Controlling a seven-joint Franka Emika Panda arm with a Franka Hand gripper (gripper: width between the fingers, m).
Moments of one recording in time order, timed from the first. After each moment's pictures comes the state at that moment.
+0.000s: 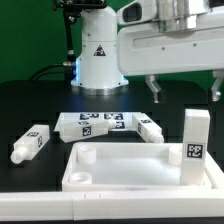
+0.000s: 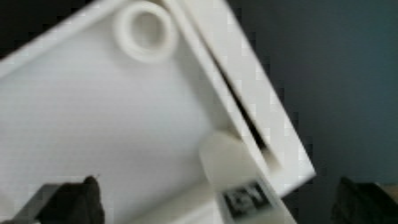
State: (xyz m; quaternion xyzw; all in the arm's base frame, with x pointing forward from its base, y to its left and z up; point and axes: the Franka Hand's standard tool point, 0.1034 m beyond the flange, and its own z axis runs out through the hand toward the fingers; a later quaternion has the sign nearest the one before) arm 0.572 0.104 0.125 -0.97 0.25 -0.05 0.08
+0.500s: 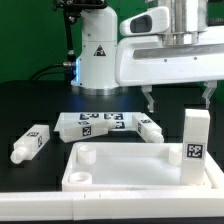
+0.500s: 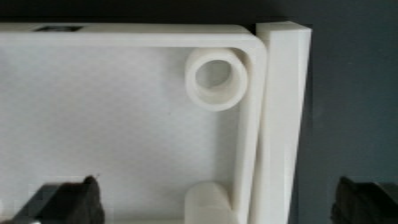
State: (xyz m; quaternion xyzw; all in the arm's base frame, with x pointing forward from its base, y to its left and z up) arm 0.552 0.104 0.106 -1.00 -0.02 -0.07 0.03
